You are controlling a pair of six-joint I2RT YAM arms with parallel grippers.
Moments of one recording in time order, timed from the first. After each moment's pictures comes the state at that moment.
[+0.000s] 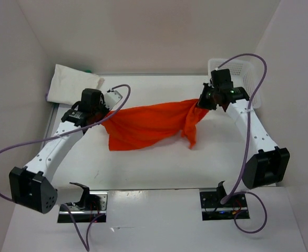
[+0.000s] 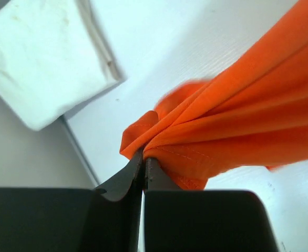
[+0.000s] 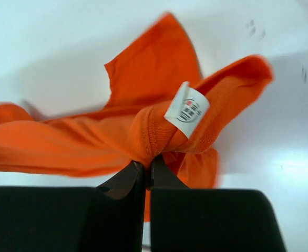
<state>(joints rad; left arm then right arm) -0.27 1.29 1.12 -0.57 -0.17 0.55 0.19 1.48 1.45 -0.79 -0.08 0.50</state>
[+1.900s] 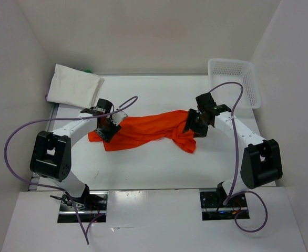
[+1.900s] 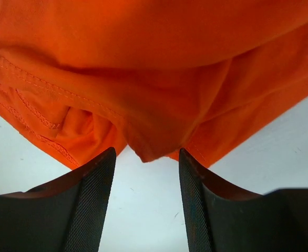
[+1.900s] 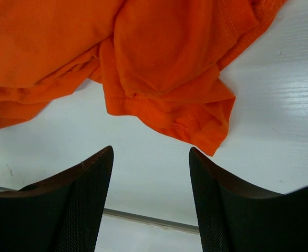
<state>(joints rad) -0.24 1.60 1.03 -0.67 0.02 0.46 0.29 1.47 1.07 -0.73 -0.13 0.60</state>
